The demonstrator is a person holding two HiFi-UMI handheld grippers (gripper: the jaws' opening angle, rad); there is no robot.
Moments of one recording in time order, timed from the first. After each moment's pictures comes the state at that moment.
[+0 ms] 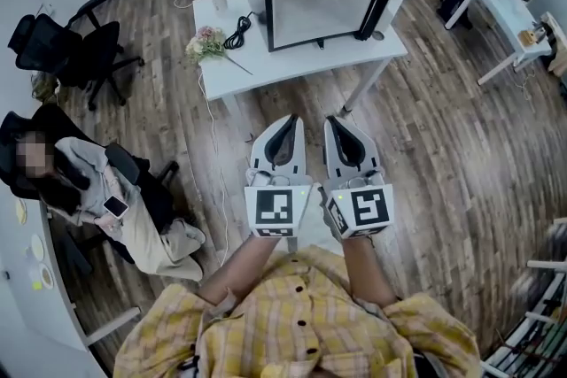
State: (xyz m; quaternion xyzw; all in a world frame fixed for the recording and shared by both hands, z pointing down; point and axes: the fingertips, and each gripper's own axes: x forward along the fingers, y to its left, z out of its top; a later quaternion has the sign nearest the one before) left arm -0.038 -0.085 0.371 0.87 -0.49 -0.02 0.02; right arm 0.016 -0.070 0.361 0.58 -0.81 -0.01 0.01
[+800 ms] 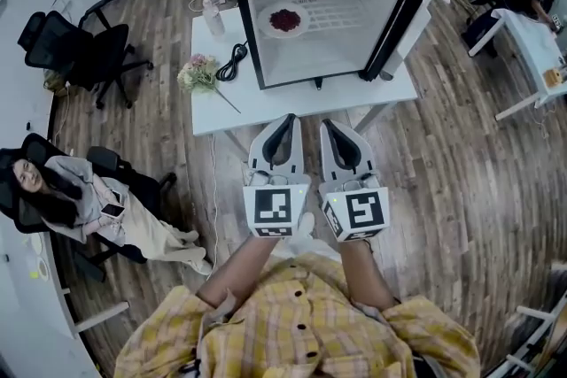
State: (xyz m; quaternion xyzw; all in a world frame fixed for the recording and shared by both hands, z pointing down) left arm 0.046 -0.244 0.369 0.83 -0.55 0.00 0.01; right arm 0.100 -0.231 0.364 0.53 -0.85 0.00 0.00
